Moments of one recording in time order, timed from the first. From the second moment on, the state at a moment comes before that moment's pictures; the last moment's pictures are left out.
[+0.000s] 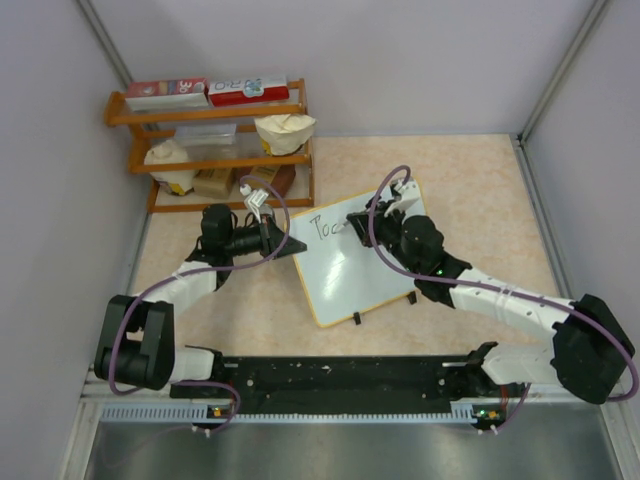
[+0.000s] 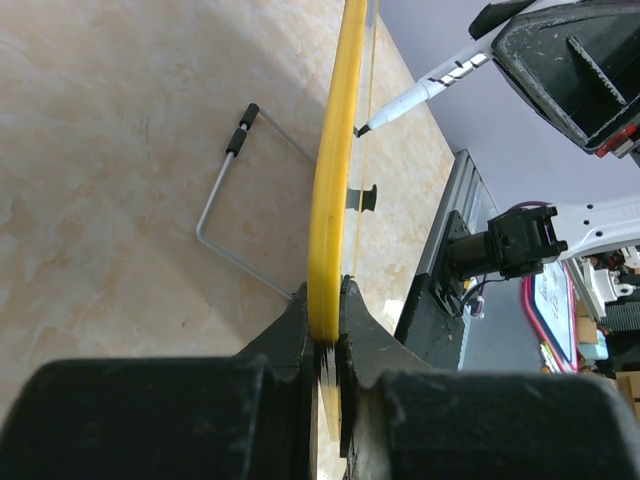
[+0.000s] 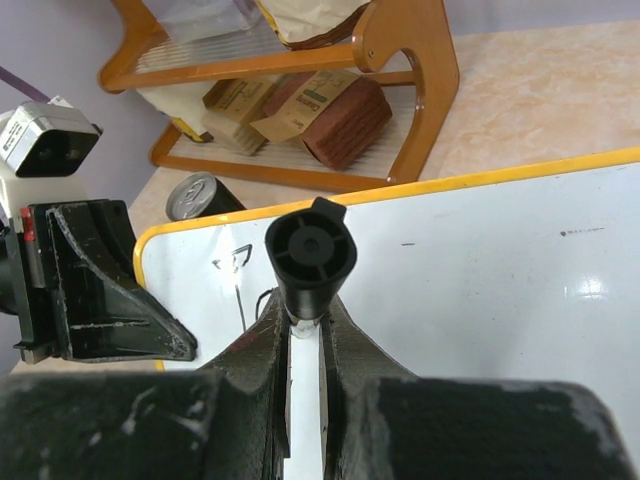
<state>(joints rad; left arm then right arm) -0.18 1.33 0.59 0.39 0.99 -0.55 0.78 1.23 0.70 0.45 0.19 0.45</state>
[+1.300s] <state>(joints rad) -0.19 1.33 0.59 0.40 1.00 -0.54 0.77 1.28 0.84 0.40 0.24 0.39</state>
